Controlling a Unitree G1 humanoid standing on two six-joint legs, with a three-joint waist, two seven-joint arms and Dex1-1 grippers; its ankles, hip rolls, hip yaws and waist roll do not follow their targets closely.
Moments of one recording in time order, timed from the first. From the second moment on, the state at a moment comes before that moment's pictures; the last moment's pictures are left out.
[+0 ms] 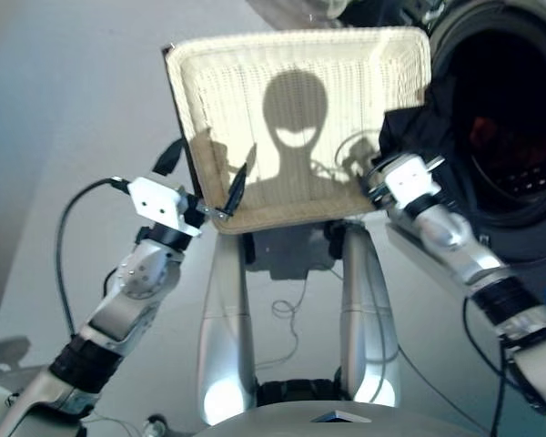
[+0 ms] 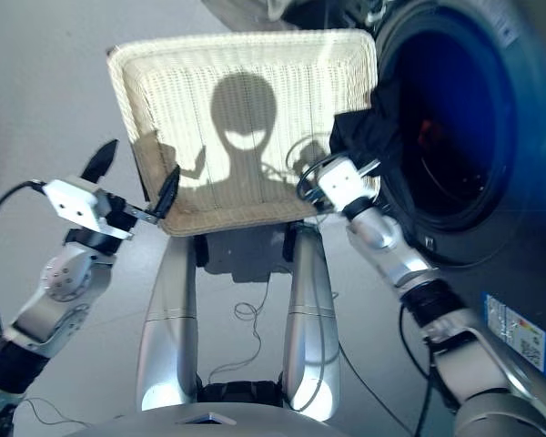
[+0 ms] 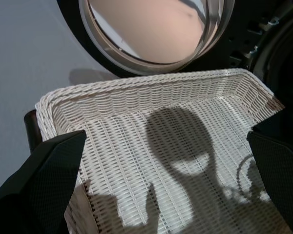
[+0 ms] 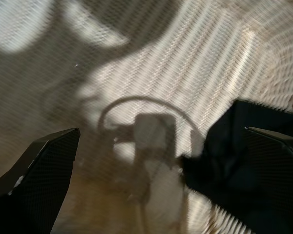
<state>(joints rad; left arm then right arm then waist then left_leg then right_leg) -0.18 0.63 -0.41 0.00 -0.51 -0.36 0.08 -0.47 -0.52 0.54 0.50 0.16 -0.19 -0.08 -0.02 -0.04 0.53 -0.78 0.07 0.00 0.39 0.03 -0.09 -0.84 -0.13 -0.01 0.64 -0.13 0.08</state>
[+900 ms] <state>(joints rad) -0.15 0.41 -0.35 0.37 -0.49 -0.31 0.00 -0.33 -0.43 0.40 0.61 0.03 -0.16 -0.12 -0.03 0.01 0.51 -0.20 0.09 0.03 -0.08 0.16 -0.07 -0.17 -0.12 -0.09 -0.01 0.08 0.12</state>
